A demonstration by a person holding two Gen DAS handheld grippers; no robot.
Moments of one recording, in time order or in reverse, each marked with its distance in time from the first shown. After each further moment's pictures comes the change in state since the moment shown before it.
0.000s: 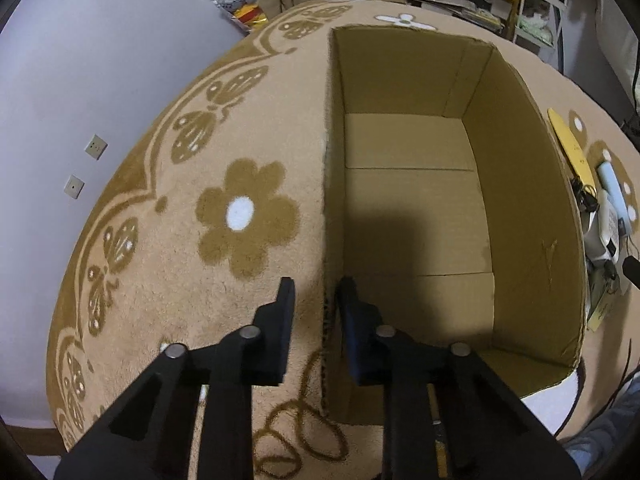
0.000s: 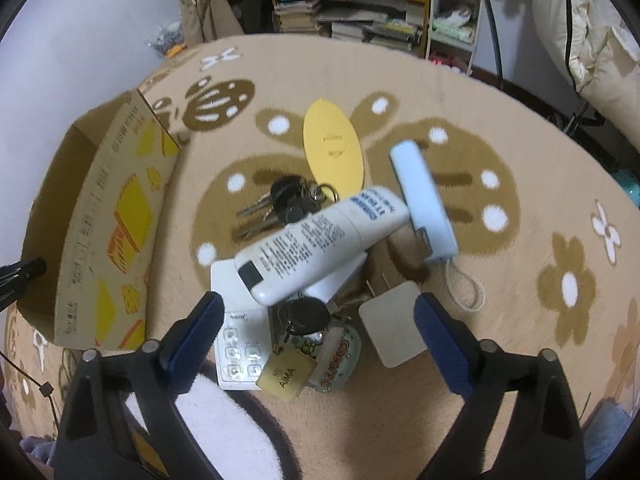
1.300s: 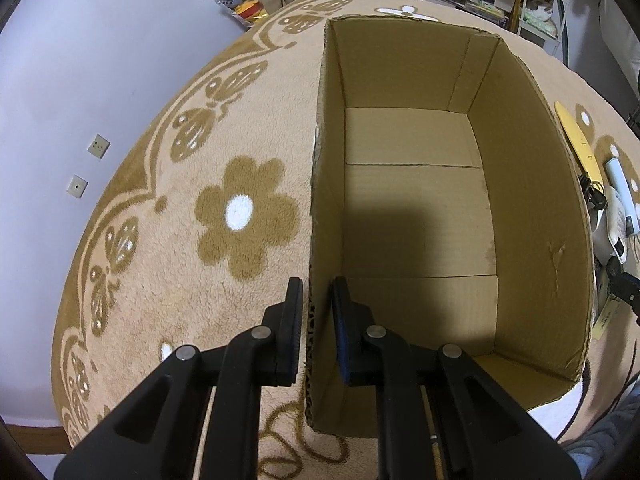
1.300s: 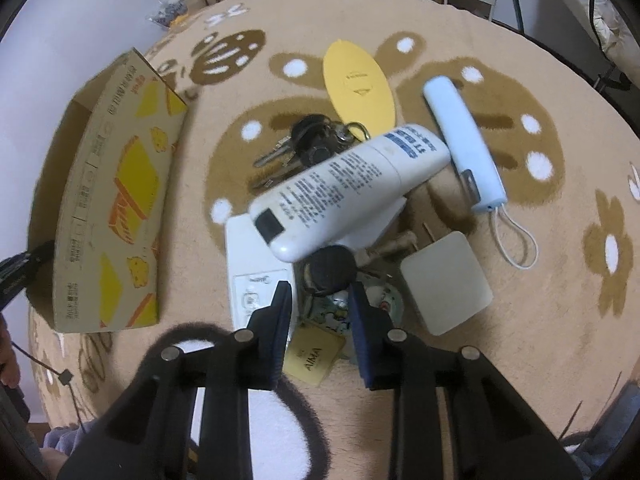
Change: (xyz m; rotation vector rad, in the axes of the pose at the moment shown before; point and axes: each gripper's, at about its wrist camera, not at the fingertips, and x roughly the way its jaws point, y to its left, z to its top) left arm 0.007 -0.004 0.002 0.001 0.015 0.016; right arm 0.027 0.004 -0.009 0.040 0.162 0.087
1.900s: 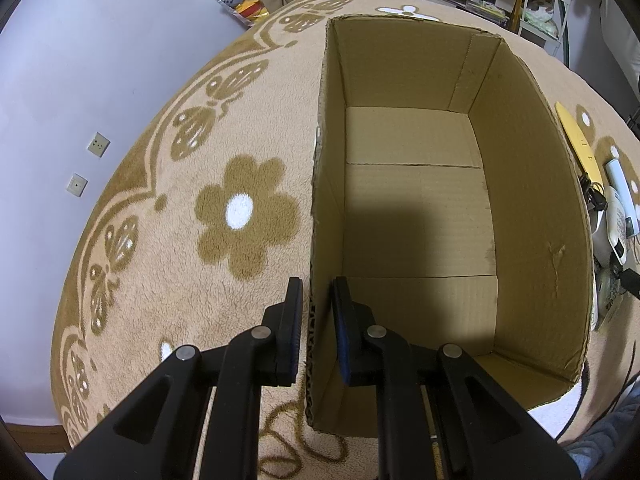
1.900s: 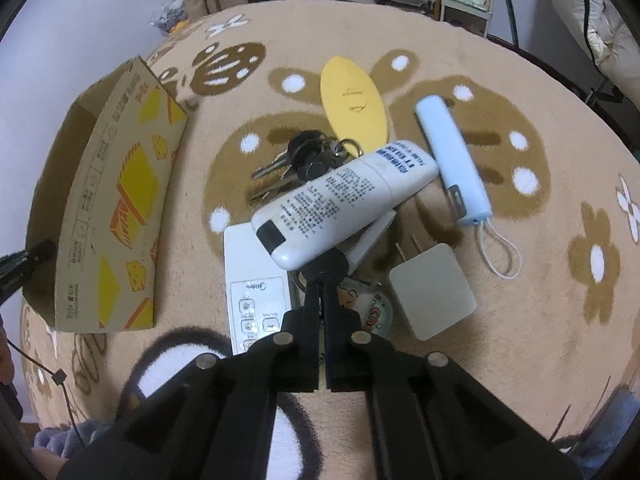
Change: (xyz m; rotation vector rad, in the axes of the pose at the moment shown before) left arm 0.000 0.001 0.000 -0.002 0.003 -0.001; right arm -0.015 0.001 0.000 -0.014 -0.058 -0.021
